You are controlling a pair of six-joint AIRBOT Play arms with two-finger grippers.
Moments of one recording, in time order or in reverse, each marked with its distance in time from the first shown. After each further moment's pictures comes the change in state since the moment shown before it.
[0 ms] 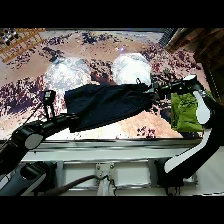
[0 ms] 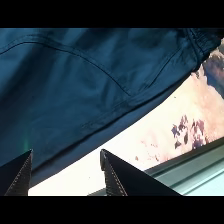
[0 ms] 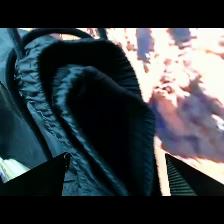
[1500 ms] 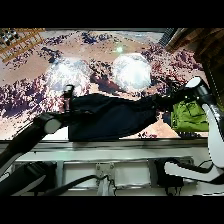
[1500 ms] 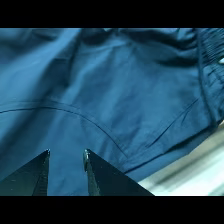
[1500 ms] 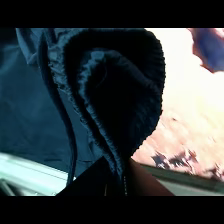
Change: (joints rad) left arm -0.121 -0.349 0.190 -0.100 0.034 0.033; right arm 0.112 0.539 -0.359 -0.328 0.031 0.413
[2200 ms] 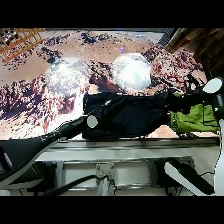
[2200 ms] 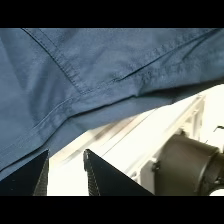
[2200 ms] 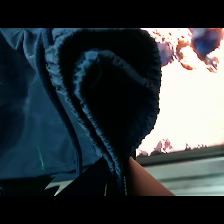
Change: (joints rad) left arm -0.253 -0.475 0.205 -0.584 0.041 0.274; right arm -0.002 0.294 -0.016 -0.187 0.024 0.276
